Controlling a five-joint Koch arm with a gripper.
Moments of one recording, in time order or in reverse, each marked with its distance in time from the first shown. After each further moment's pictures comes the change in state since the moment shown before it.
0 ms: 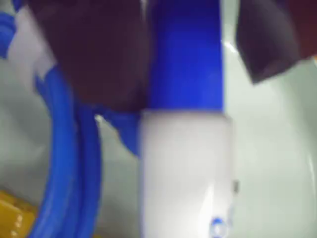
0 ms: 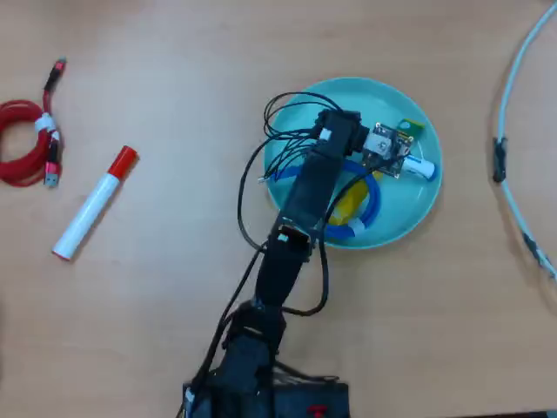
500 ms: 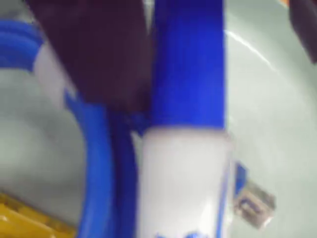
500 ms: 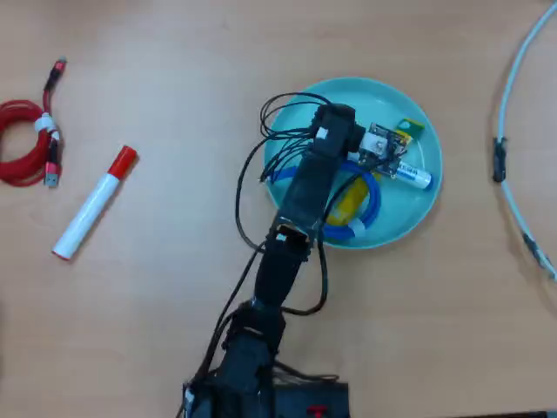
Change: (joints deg) arm -1.1 1.5 0.0 6.1 0.0
